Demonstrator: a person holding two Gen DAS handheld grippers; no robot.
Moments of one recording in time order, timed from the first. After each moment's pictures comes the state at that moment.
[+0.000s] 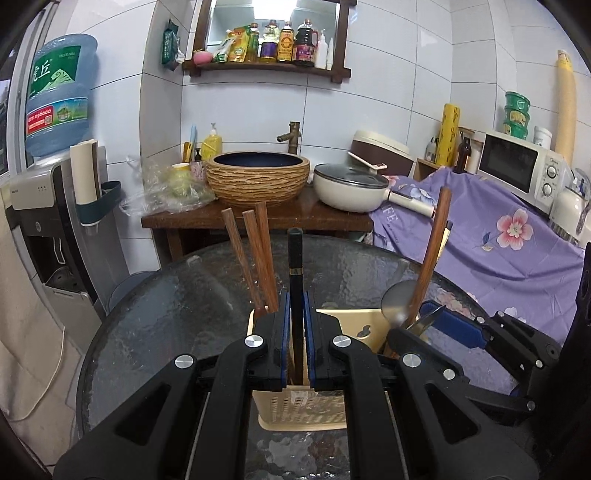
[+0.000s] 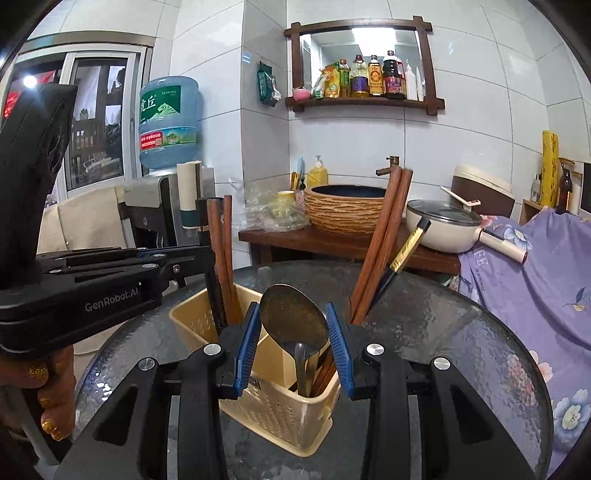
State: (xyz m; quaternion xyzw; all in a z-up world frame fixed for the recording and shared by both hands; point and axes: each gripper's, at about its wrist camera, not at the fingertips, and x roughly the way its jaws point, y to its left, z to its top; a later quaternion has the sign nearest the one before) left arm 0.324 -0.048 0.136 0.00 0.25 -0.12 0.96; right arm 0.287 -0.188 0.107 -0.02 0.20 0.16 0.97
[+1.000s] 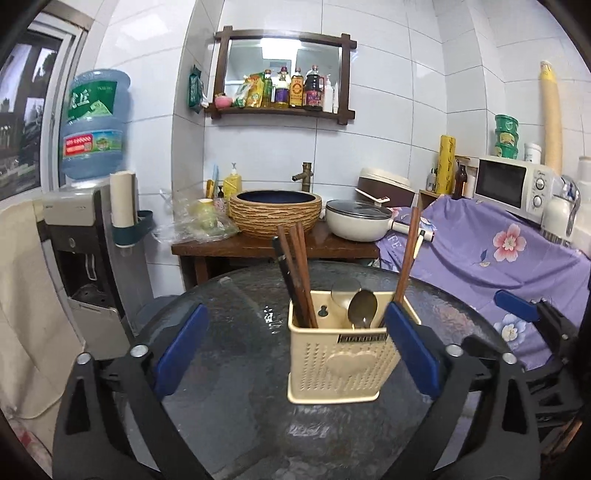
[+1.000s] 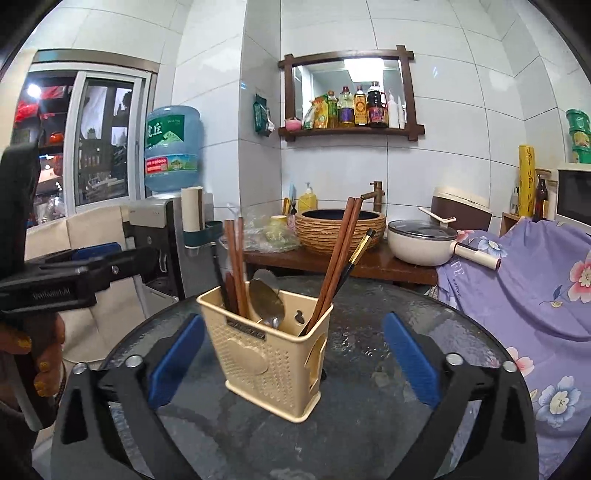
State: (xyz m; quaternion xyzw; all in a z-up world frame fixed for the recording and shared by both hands) left arm 0.219 -0.005 0.149 0.00 0.17 -0.10 0.98; right arm 0.198 -0.216 0.119 -0.01 0.14 0.15 0.98
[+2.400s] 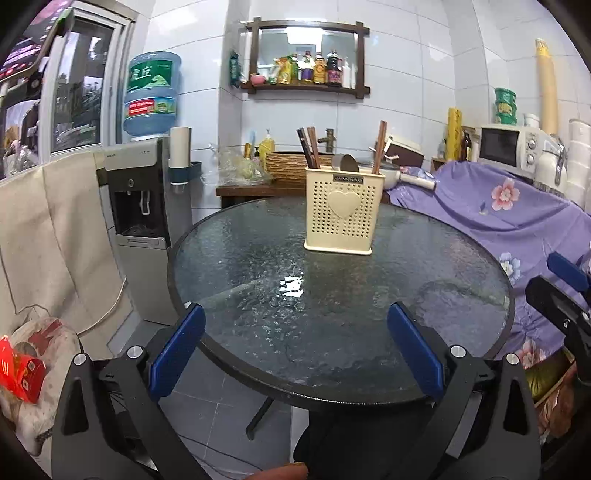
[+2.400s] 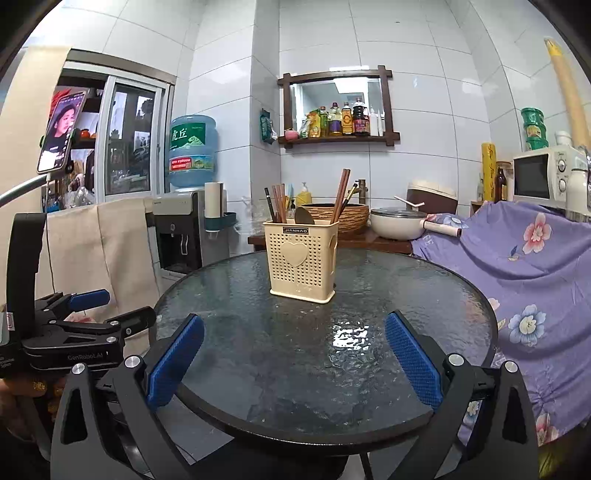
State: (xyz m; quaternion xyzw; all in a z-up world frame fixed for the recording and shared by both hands) left arm -0.012 0.007 0.045 0.00 0.21 -0.03 0.98; right arm -0.033 -0.213 0.056 0.00 0.12 0.11 0.99
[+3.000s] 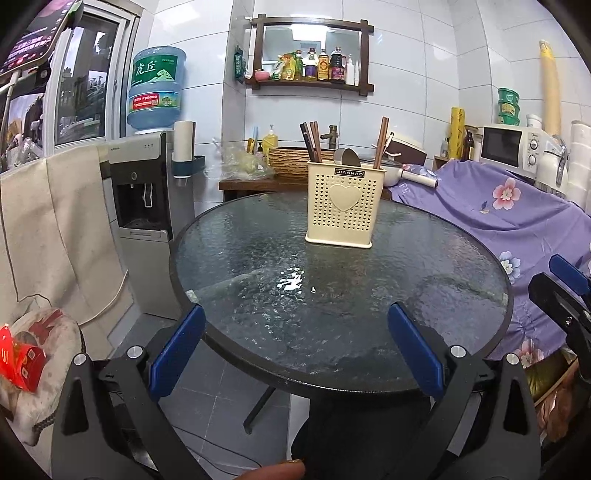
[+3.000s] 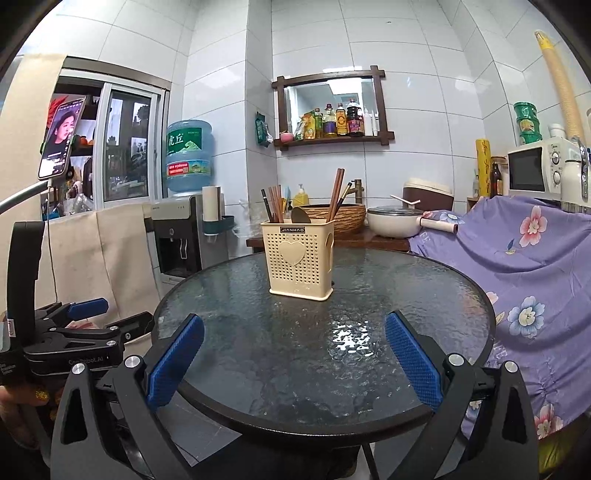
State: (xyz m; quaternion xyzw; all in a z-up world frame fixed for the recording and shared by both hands) left arm -0.020 0.007 0.040 -0.01 0.22 -0.03 0.98; right arm -0.043 -0.217 0.049 0.02 0.12 0.11 0.99
